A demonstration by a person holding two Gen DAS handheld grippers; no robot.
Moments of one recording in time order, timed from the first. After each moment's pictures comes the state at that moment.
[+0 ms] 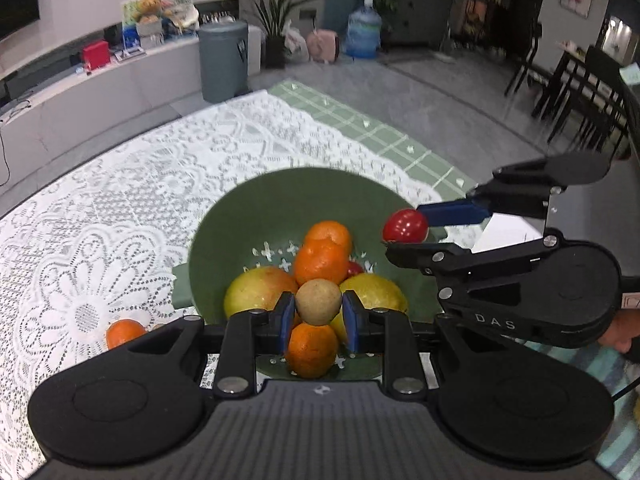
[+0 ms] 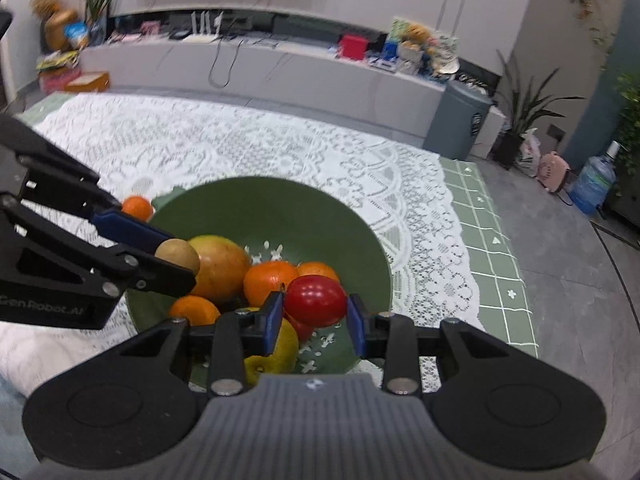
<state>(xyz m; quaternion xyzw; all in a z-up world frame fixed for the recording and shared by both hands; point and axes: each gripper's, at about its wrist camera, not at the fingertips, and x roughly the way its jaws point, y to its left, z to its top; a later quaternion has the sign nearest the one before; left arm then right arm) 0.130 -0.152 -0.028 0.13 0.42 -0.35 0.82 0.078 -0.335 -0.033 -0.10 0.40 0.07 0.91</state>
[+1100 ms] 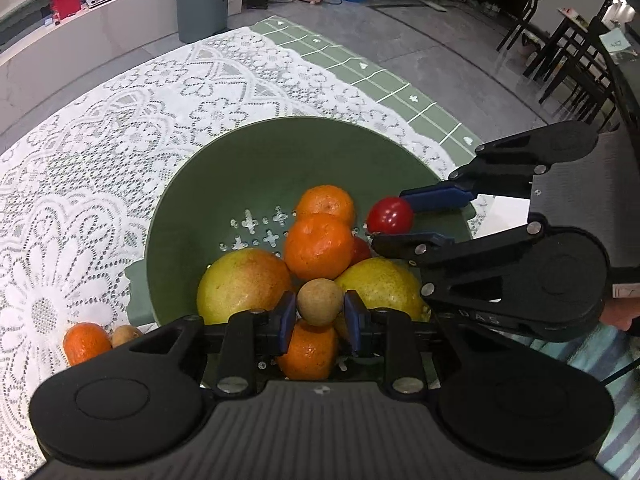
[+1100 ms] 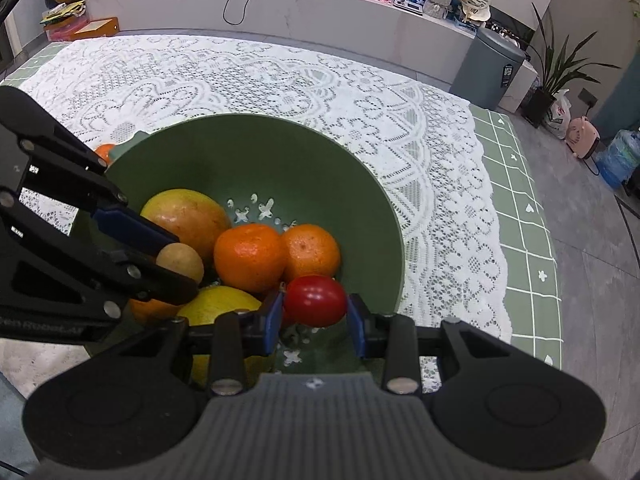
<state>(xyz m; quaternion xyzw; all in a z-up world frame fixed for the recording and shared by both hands) 0.174 -0.177 -0.061 0.14 0.50 -0.37 0.77 0.124 -0.344 -0.064 -0.10 0.48 0.08 0.87</state>
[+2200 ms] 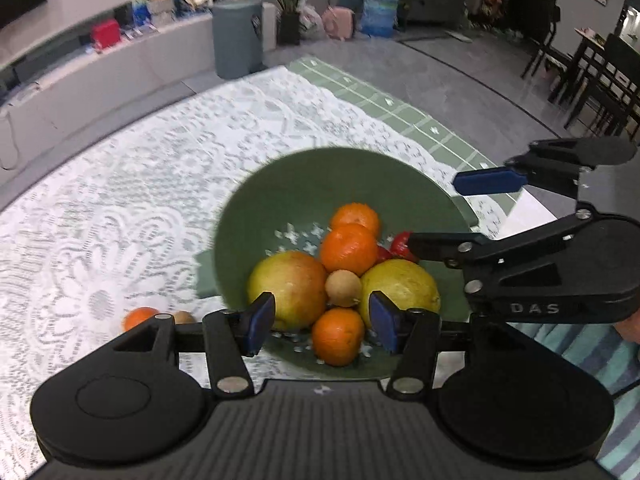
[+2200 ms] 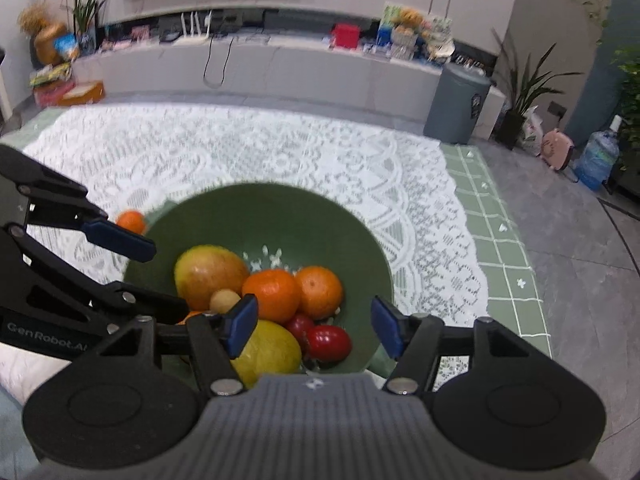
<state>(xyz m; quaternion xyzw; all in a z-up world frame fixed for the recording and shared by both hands) 0.139 -0.140 -0.027 0.14 0.44 -0.32 0.82 0.080 -0.336 -0.020 -0.05 0.39 0.05 0.92</state>
